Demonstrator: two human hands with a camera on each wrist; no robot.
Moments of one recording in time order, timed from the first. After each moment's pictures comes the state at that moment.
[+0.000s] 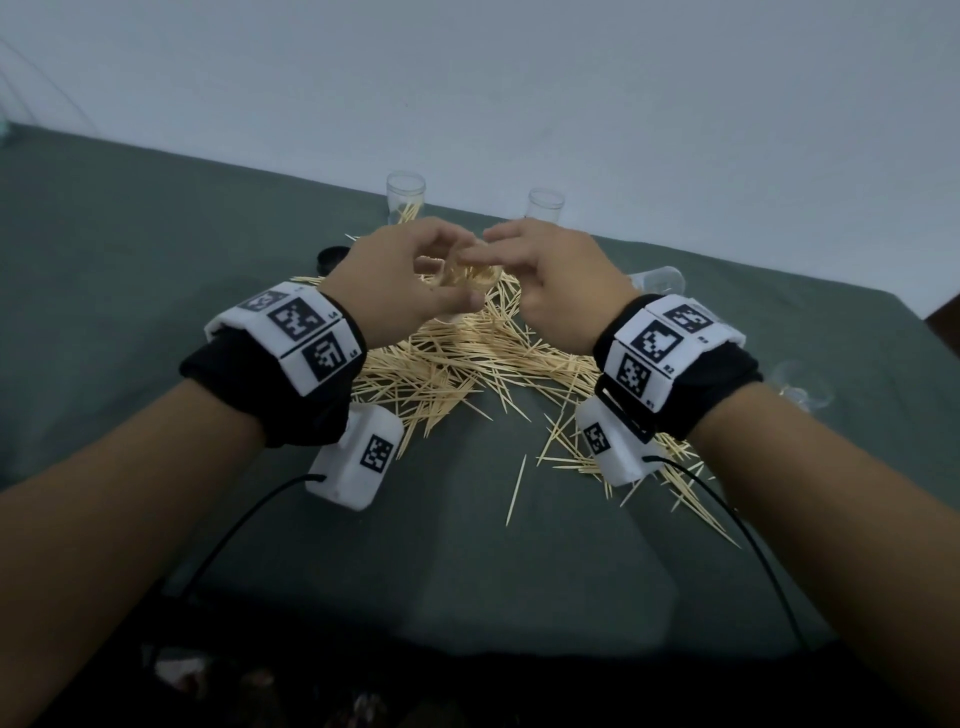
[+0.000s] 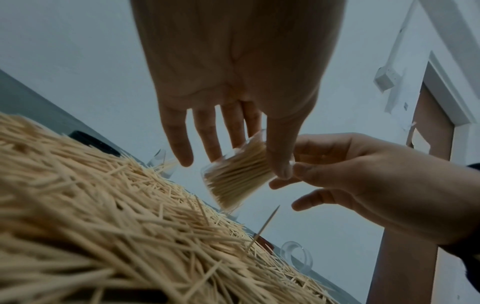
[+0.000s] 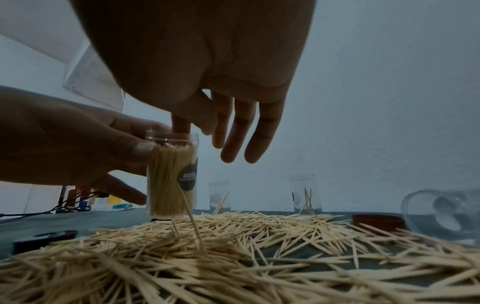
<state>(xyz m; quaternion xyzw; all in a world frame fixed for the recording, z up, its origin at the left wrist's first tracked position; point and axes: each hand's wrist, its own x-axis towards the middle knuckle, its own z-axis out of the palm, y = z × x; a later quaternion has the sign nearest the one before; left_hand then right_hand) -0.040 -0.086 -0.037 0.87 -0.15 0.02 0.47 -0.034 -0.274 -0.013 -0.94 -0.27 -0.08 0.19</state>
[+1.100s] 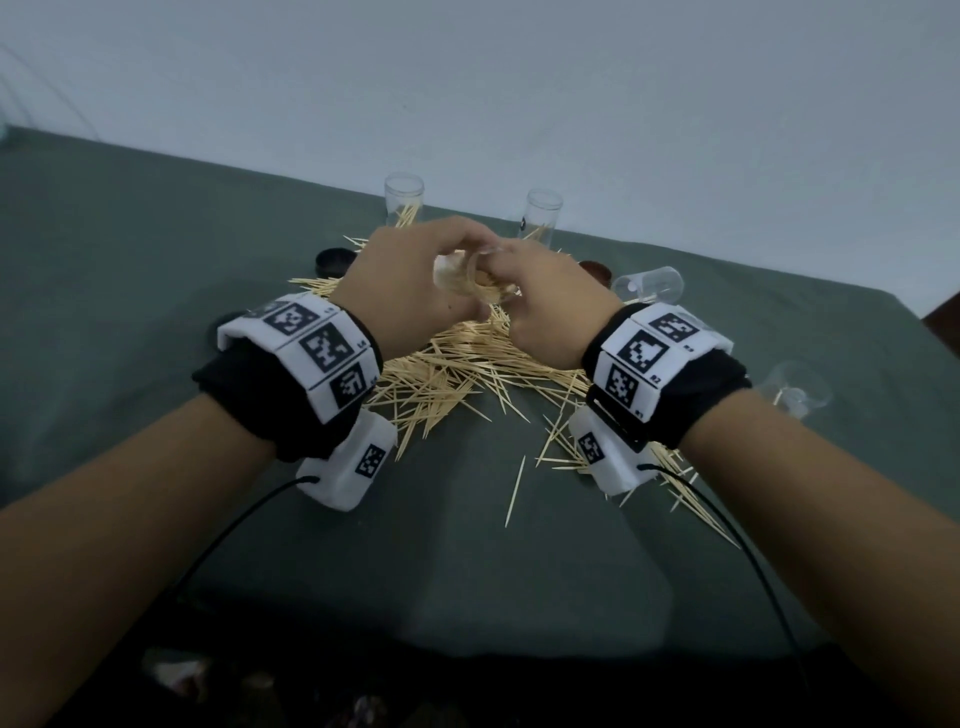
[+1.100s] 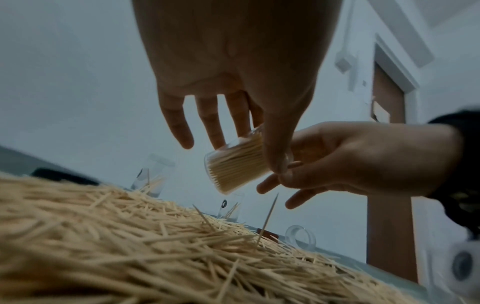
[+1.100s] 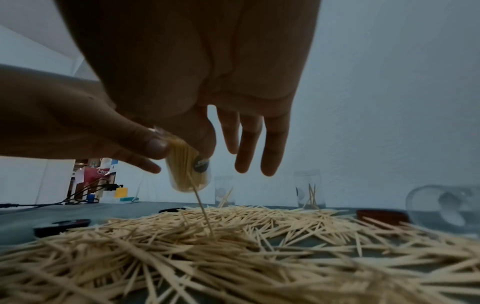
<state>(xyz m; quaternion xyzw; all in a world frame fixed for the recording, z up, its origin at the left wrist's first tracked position) -0.048 -0.098 -0.034 0.90 -0.19 0.12 0.38 -0.041 -0.265 -0.018 -0.96 -0.23 -0.01 0.14</state>
